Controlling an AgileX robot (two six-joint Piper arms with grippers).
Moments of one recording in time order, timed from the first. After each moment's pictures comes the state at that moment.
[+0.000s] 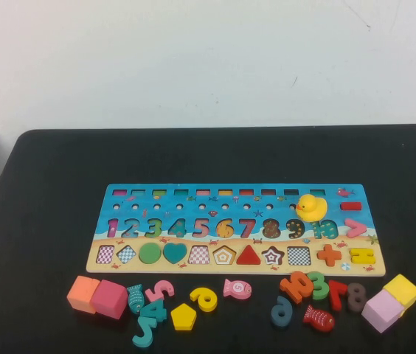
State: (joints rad) right arm 0.01 -0.01 0.03 -0.15 0.41 0.22; left arm 0.01 -0.01 0.02 -0.12 0.35 0.15
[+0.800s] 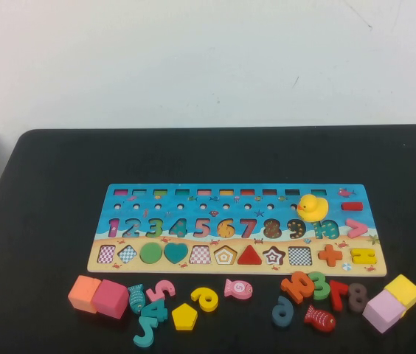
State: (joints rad) right arm 0.01 -0.01 0.03 -0.15 0.41 0.22; left arm 0.01 -0.01 0.02 -0.12 0.35 0.15
